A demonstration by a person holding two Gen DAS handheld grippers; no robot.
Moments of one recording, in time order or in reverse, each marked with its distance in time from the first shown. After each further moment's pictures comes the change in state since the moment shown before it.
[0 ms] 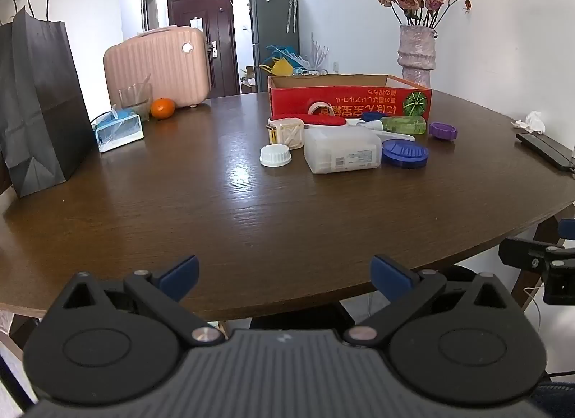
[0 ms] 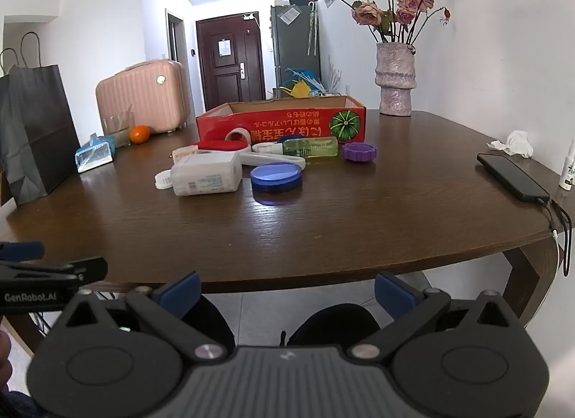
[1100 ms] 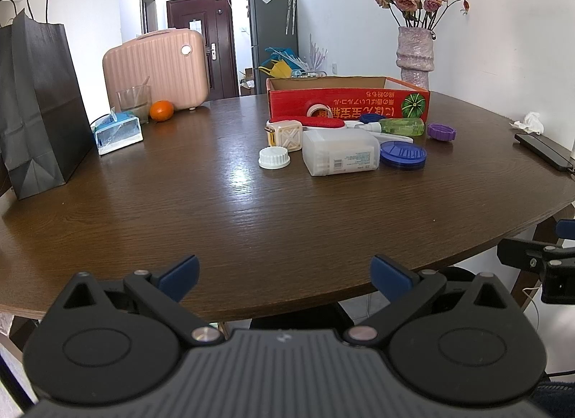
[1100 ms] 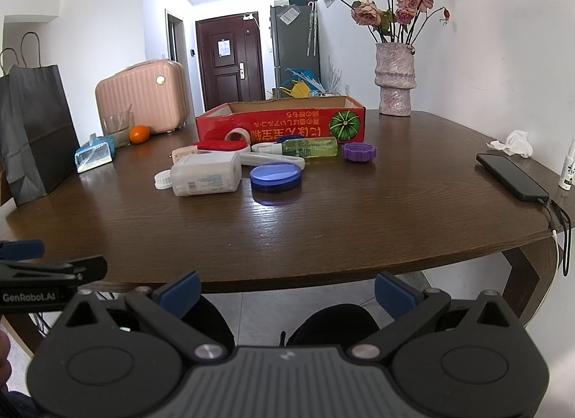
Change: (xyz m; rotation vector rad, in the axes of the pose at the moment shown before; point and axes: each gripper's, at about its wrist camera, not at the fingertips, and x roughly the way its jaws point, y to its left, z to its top) left arm -0.002 -0.001 0.002 0.007 -0.005 0.003; right arm 0.002 0.001 0.000 0.008 0.006 0.003
